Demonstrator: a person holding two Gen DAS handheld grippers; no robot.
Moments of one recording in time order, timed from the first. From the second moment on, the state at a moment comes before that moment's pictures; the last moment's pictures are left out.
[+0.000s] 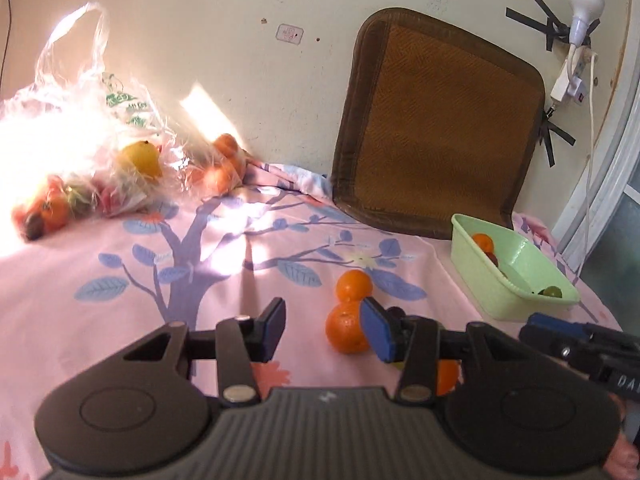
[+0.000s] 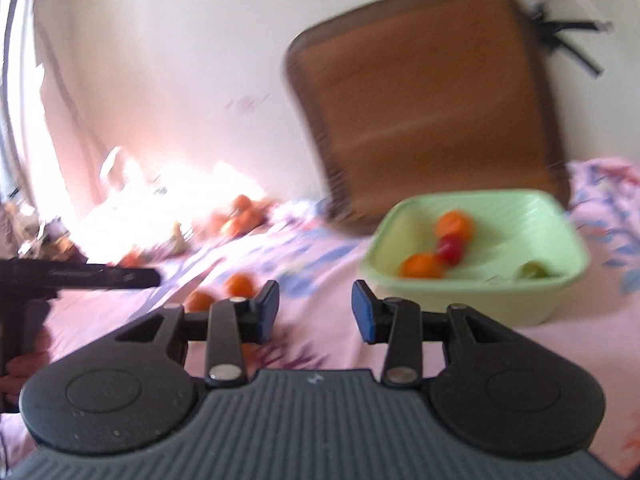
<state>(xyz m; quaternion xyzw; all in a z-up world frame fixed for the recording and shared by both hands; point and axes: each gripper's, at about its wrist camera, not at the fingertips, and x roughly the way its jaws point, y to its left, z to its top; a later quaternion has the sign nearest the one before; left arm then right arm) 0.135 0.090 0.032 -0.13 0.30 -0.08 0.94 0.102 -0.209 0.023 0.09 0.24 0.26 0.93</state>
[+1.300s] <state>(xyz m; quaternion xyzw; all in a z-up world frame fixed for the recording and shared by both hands) 0.057 0.000 0.010 -0.06 0.27 -0.19 0.94 0.055 -0.215 -0.014 0.04 0.28 0.14 0.95</state>
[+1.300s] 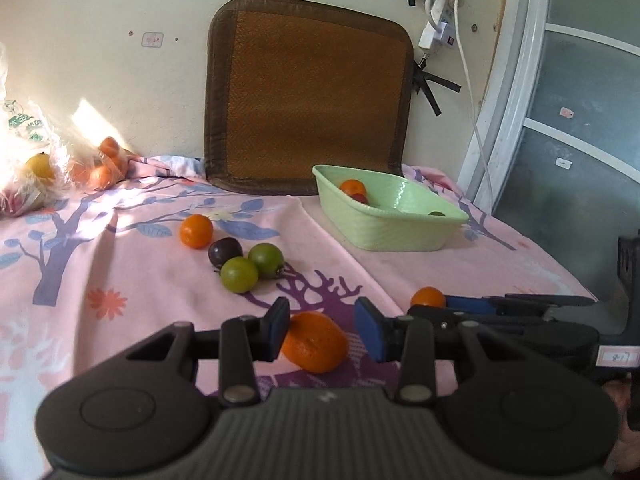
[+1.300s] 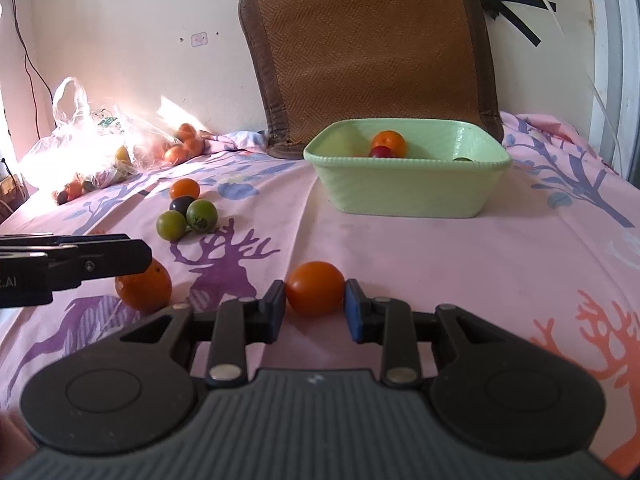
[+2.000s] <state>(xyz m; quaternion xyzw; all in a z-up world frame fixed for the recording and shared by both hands) 0.067 -0.003 -0.005 -0.05 0.31 -0.18 0.93 0.054 -0.216 -0.013 0.04 0.28 0.14 0.95</state>
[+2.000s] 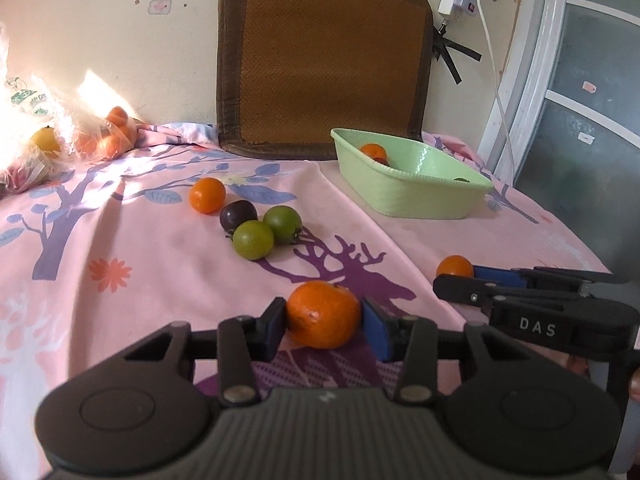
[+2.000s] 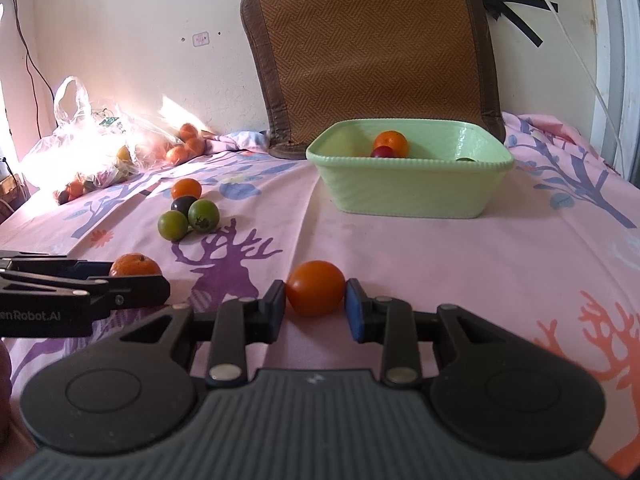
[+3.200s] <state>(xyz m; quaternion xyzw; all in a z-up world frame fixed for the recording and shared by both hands) 0.067 0.000 -0.005 -0.05 0.31 -0.18 0.93 0.049 -0.213 -0.012 0.02 0.27 0.14 0.95</state>
